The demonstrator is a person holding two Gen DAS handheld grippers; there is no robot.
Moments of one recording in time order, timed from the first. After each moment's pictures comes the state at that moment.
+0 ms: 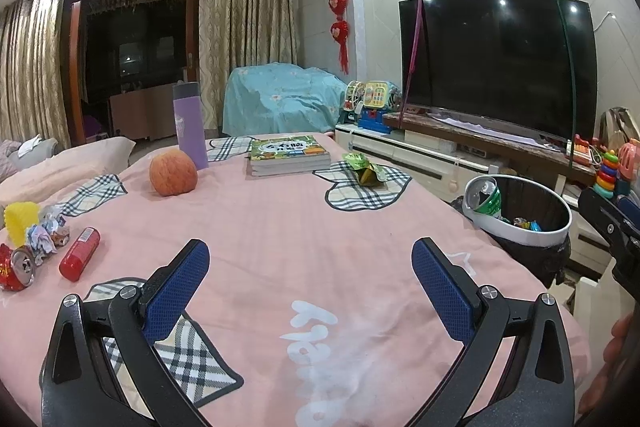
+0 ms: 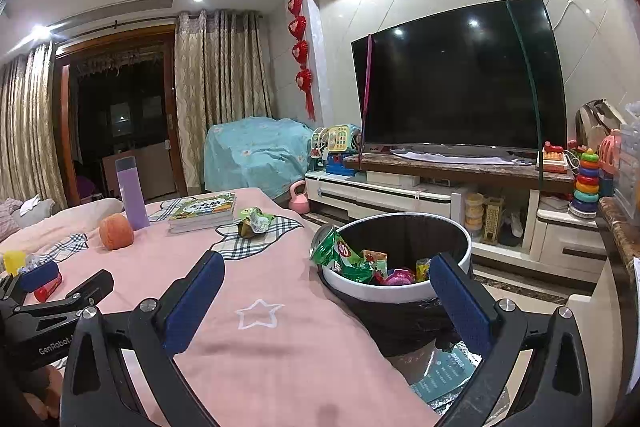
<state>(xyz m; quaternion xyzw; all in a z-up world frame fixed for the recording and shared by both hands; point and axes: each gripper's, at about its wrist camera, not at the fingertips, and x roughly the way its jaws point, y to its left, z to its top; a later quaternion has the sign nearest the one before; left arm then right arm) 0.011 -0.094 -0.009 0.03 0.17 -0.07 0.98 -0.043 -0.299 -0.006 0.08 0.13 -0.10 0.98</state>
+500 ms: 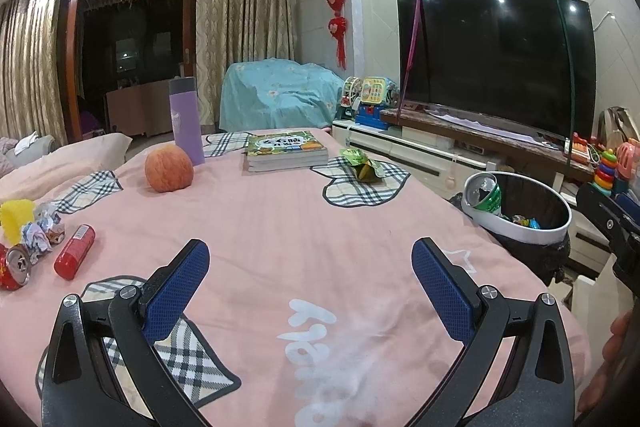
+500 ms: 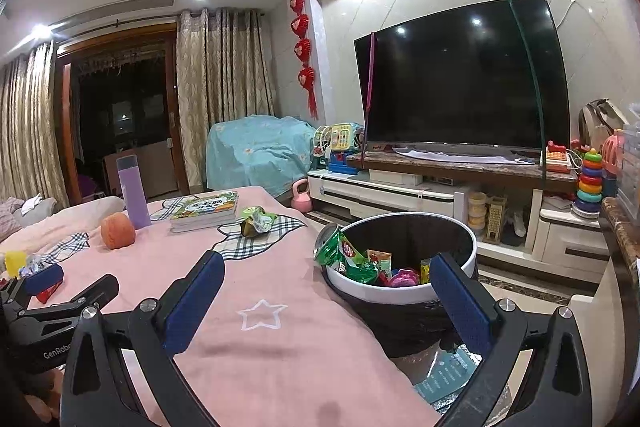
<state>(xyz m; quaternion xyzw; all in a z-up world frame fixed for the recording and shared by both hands) 0.017 -0.095 -0.011 0.03 0.18 -0.07 0.98 -0.036 -0.298 -0.006 0.08 0.13 -0.09 0.98</state>
